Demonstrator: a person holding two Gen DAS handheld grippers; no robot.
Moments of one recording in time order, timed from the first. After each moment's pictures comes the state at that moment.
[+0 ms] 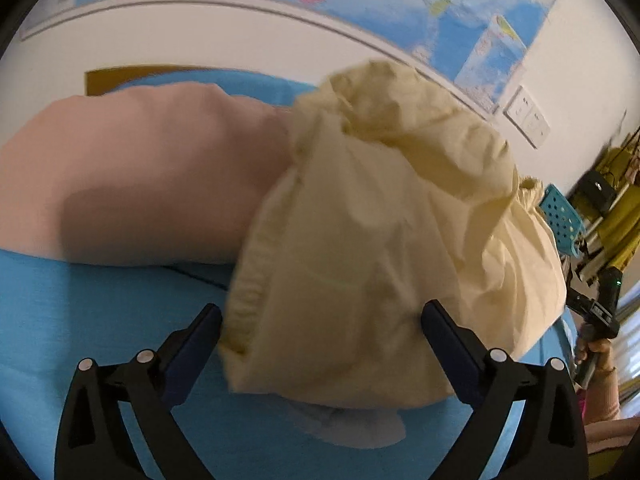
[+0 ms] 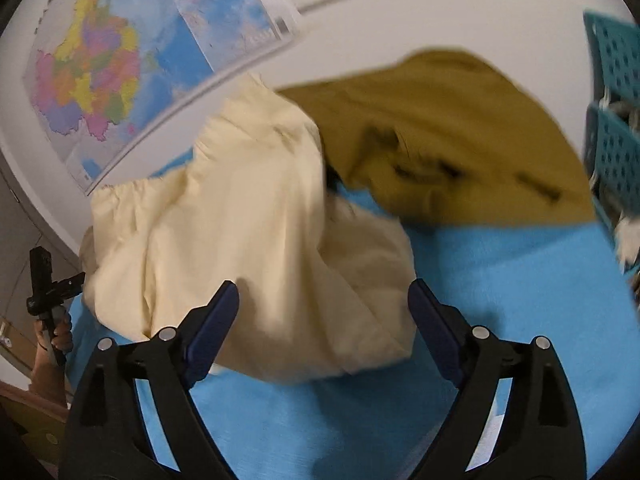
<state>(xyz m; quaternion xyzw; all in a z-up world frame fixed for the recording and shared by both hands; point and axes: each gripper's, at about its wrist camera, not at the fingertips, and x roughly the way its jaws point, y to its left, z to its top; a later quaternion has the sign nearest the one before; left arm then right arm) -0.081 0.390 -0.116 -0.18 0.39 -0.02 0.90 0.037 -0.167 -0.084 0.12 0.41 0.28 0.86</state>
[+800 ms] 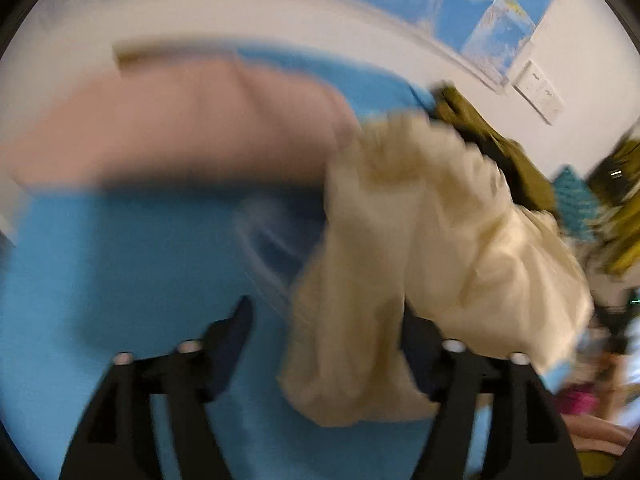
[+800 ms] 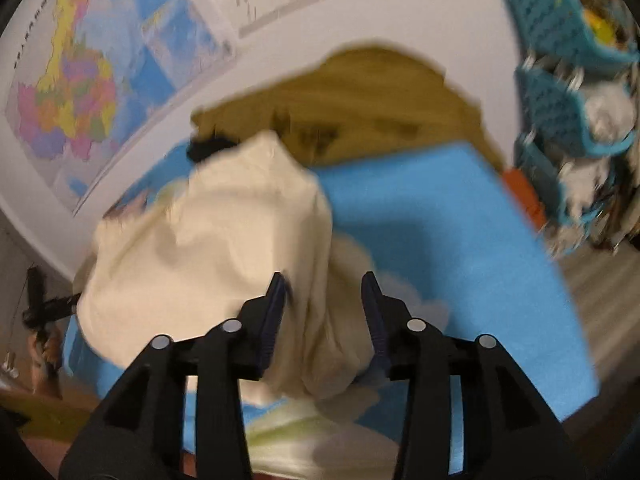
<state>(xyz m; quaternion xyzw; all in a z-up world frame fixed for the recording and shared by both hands) -0.133 0.367 -0.079 -0.14 0.42 0.05 0.89 -0.056 -0.241 -0.027 0.11 0.37 0.16 0.91</state>
